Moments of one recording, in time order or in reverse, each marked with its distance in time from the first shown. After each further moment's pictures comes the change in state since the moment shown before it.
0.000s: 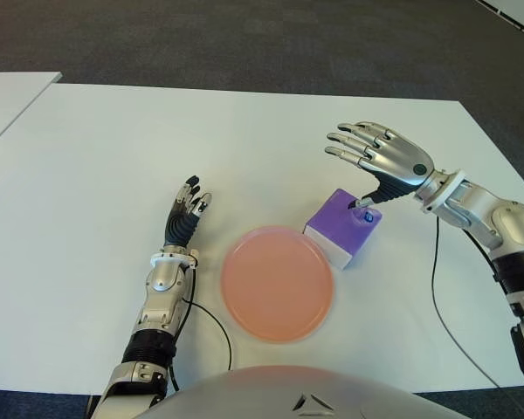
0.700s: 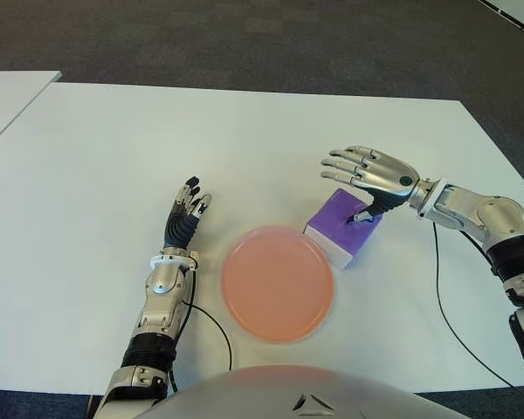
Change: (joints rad) left arm 0.024 -0.002 0.000 -0.027 0.001 0.004 0.000; right arm -0.092 -0.025 0.205 0.189 -0.104 -0.070 -0.066
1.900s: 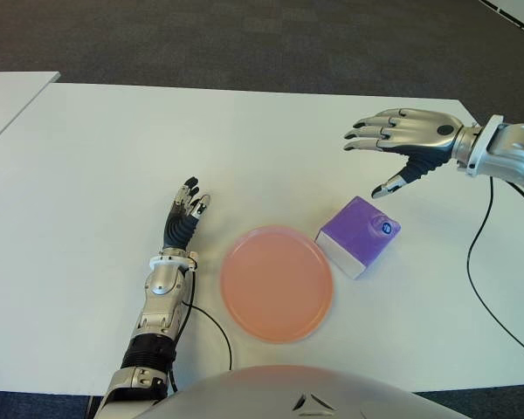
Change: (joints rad) left arm -0.004 -0.003 0.002 -0.001 -0.001 0.000 0.000; right arm -0.172 -0.156 -0.164 -0.184 0.553 -0.093 0.833
